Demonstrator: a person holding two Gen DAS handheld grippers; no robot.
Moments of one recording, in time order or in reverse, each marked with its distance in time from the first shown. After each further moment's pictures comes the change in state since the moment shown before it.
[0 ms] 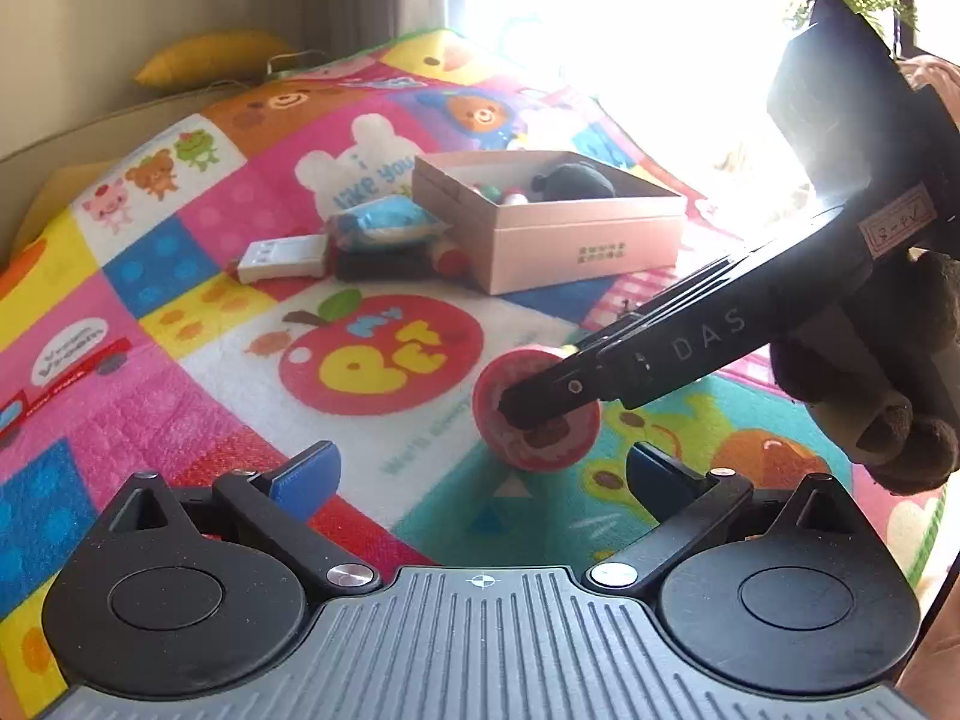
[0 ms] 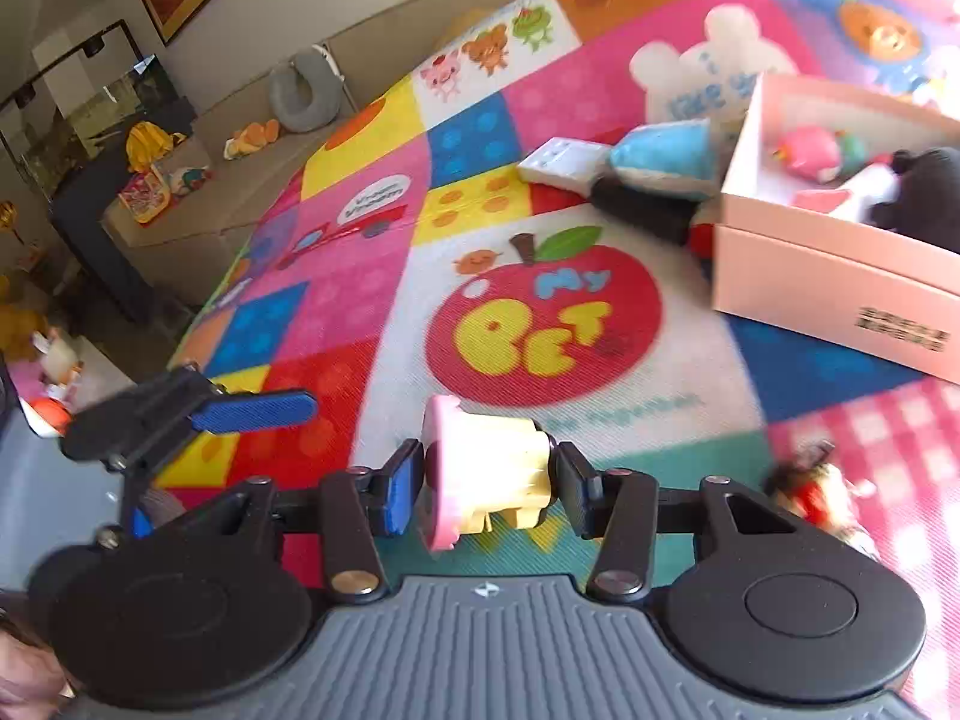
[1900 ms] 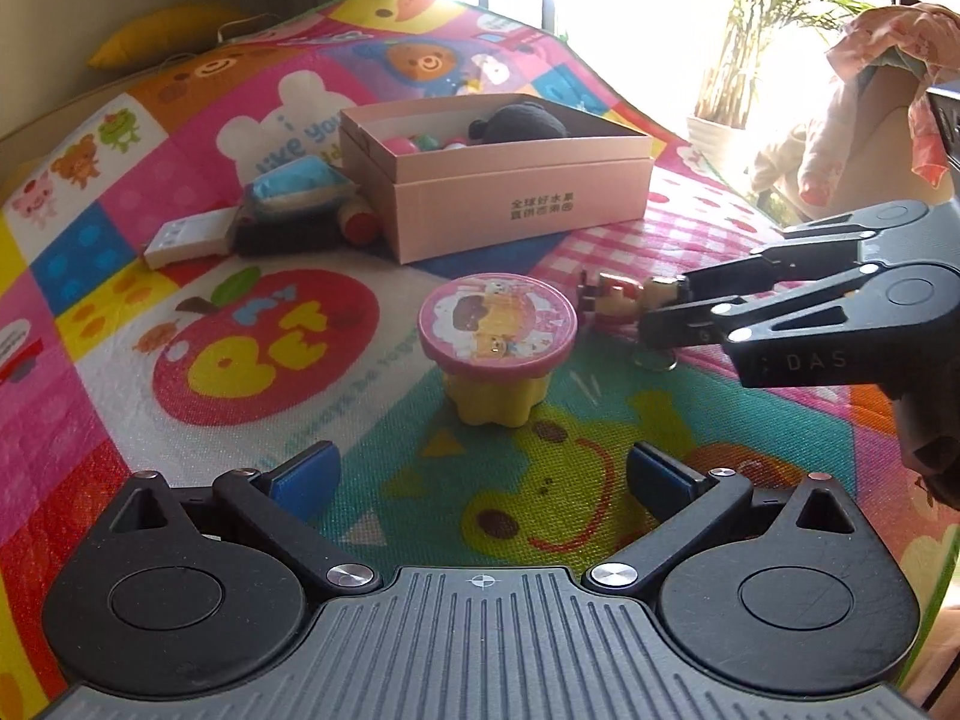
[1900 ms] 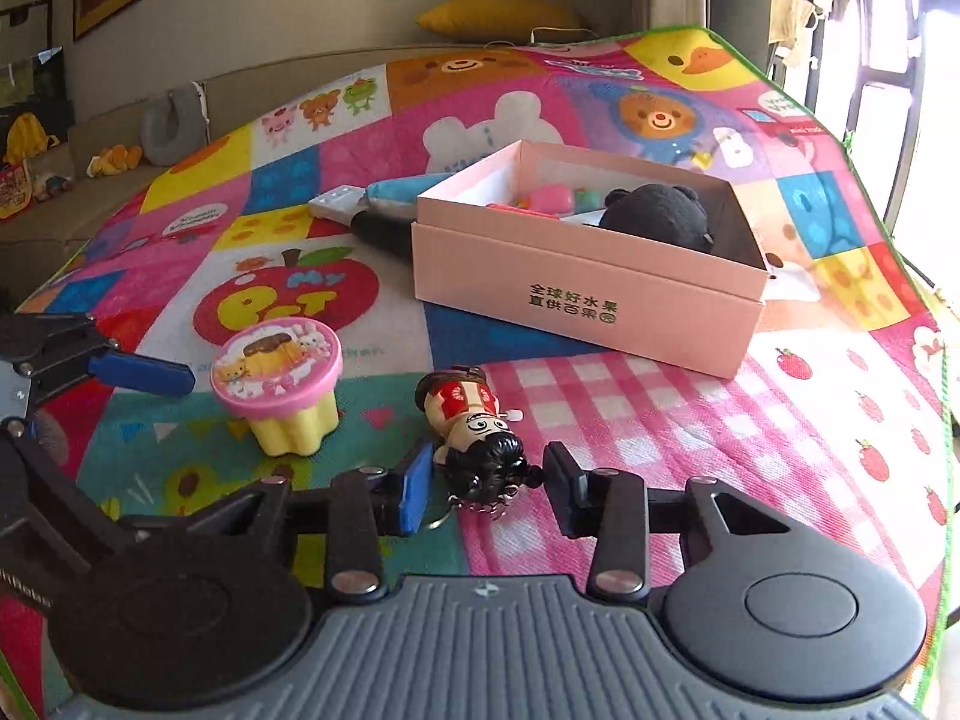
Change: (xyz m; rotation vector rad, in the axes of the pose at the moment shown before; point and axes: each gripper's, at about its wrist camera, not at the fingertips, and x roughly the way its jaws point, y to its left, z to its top) left arm 0.059 -0.049 0.011 0.020 0.083 -0.005; right arm -0.056 -0.053 -0.065 -0.086 -0.187 -0.397
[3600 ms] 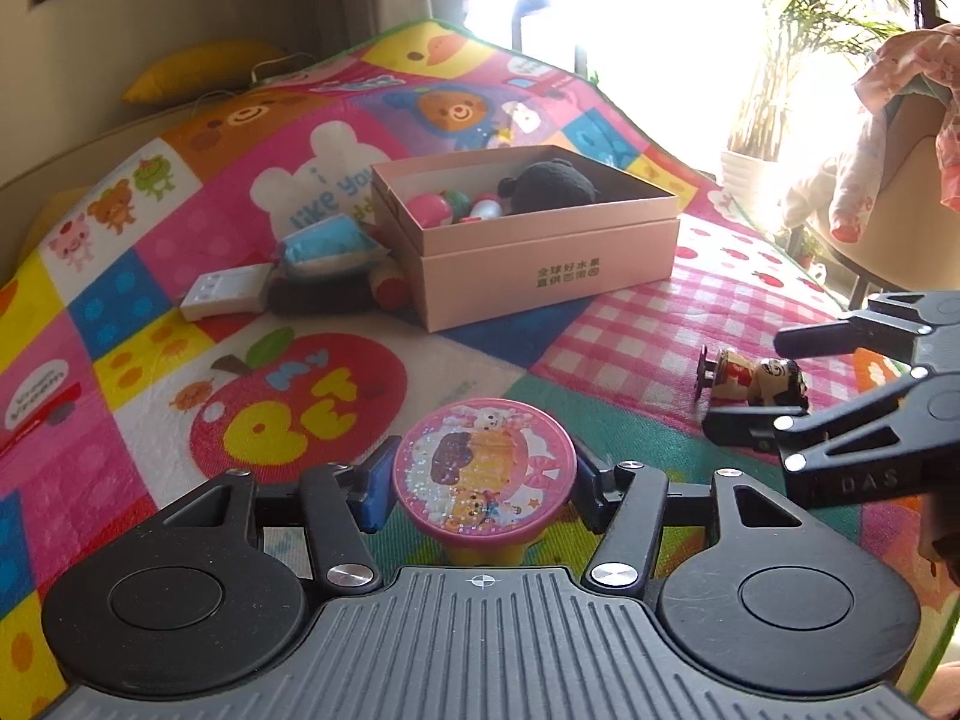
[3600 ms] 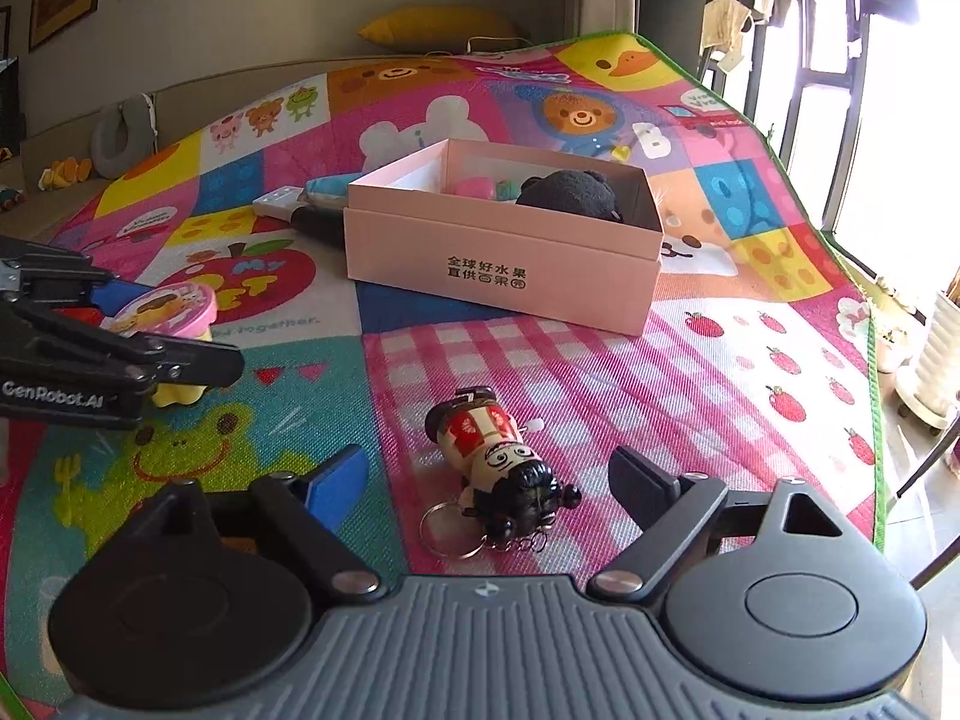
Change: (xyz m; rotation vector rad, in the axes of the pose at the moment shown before) left arm -0.013 -0.007 0.020 -0.009 -0.064 0.080; right arm -0.019 -0.014 -0.022 0.047 -0.025 -0.099
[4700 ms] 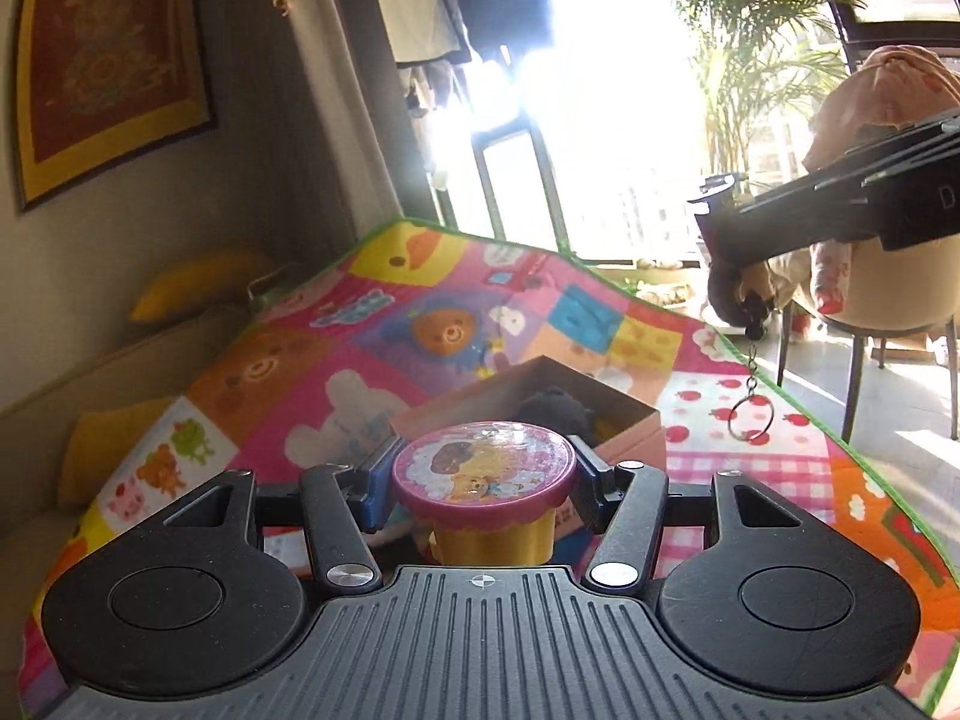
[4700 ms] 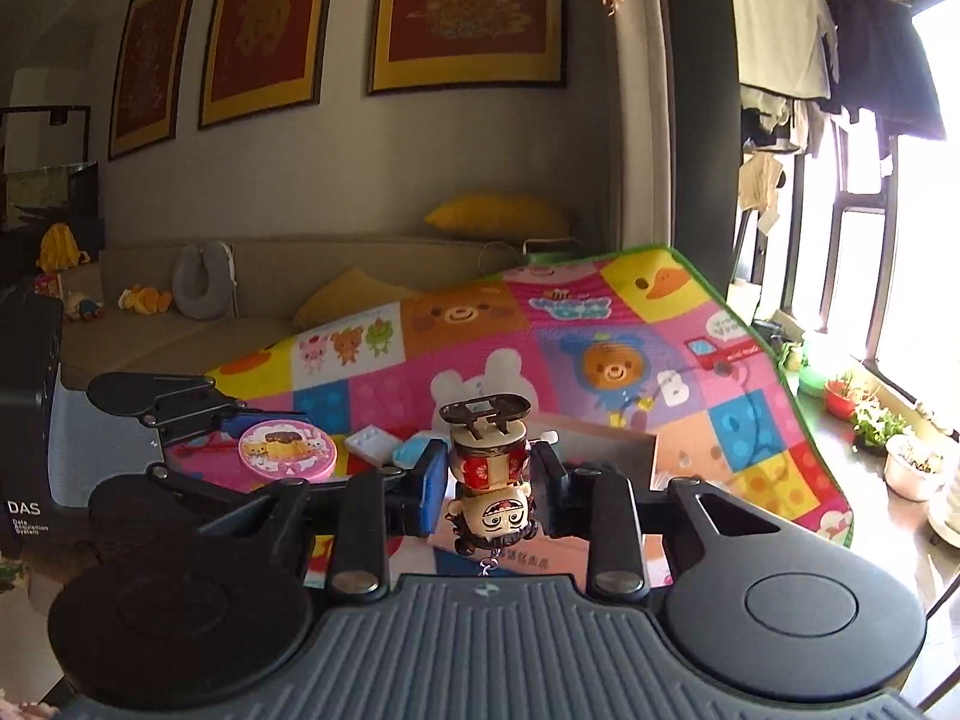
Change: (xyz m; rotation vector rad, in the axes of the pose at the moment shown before) left arm -0.055 -0.025 0.104 0.226 -0.283 0.061; right arm -0.142 -0.021 0.126 -0.020 -0.306 0.116
